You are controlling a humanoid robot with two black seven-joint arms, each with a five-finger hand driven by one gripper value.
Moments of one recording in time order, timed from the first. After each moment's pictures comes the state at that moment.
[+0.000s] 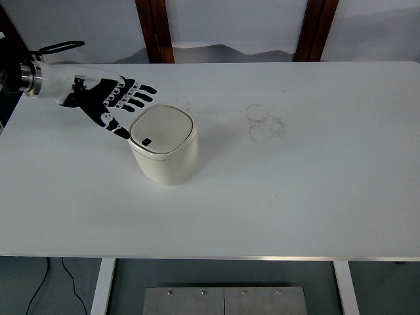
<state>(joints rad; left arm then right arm) -1.49 0.79 0.14 -1.16 0.30 -0.61 0.07 0.07 0.00 0.31 0.16 -0.29 -0.02 -0.06</state>
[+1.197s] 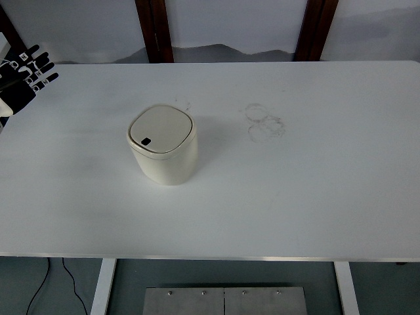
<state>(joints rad) -0.80 0.62 -0.70 -0.60 -0.17 -0.48 -0.01 0.07 0.00 0.31 0.16 -0.29 -0.02 -0.06</state>
